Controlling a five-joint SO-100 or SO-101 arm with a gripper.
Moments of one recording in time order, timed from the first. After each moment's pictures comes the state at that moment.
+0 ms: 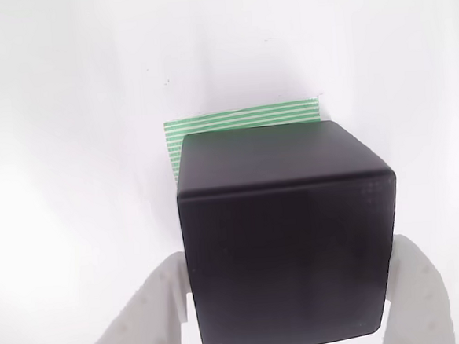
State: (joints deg) arm -3.0 73.4 79.1 84.3 2.3
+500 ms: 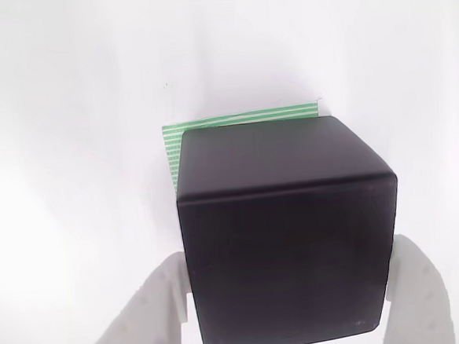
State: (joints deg) arm -3.3 73.3 80.0 83.8 1.8
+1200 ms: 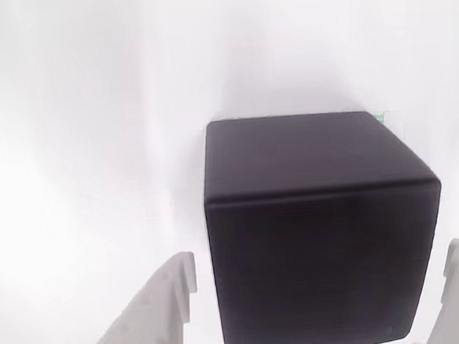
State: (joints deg) arm -1.8 73.7 82.7 85.5 -5.0
